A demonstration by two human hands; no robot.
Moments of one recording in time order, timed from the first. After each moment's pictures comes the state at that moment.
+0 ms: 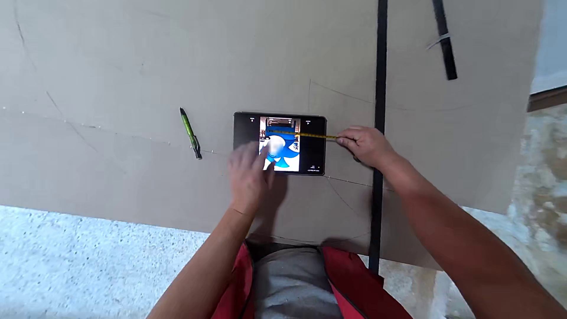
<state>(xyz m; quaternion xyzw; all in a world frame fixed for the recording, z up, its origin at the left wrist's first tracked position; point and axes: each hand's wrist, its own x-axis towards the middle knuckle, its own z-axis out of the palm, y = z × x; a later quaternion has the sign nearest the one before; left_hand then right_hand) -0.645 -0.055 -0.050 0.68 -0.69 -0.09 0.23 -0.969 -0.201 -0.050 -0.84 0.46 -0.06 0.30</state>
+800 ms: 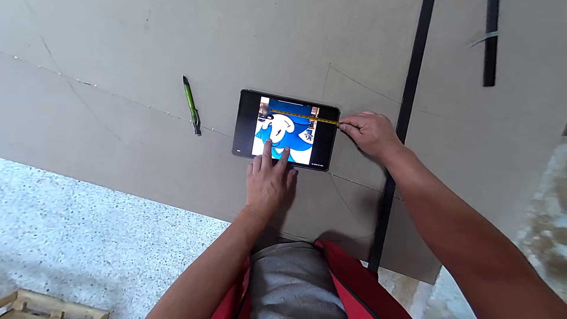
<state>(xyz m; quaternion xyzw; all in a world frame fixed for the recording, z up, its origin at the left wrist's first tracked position) -0.696 -0.021 -0.072 0.73 -0.66 -0.13 0.07 -0.951 -0.227 -0.066 -0.87 0.41 -0.07 0.26</state>
